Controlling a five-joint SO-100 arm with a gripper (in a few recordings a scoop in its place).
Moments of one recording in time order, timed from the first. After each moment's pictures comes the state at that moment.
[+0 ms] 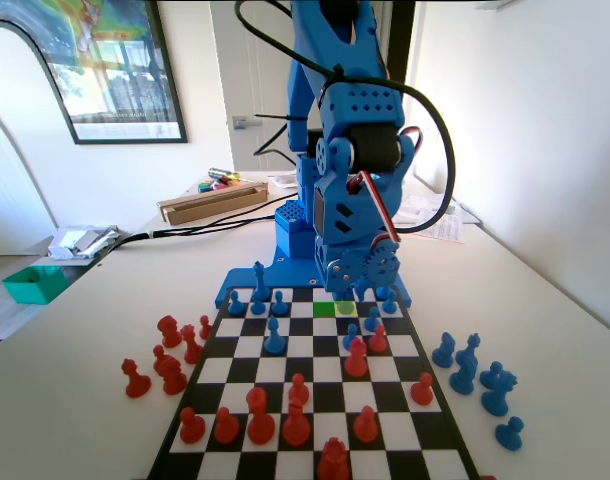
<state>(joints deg) -12.7 87.4 135.2 46.2 -89.6</state>
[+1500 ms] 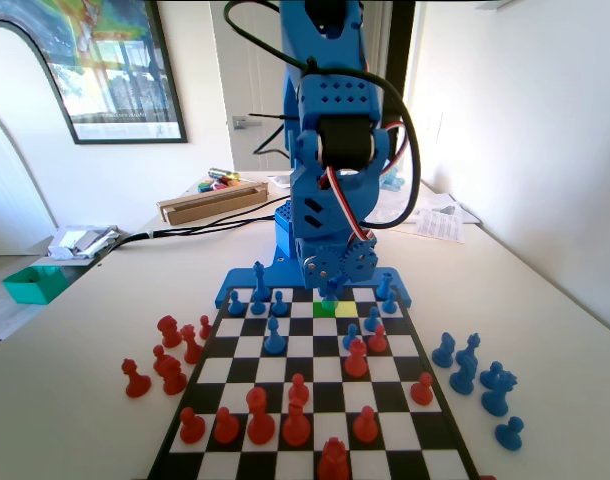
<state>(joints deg) -5.2 88.5 134.1 52.2 -97.7</state>
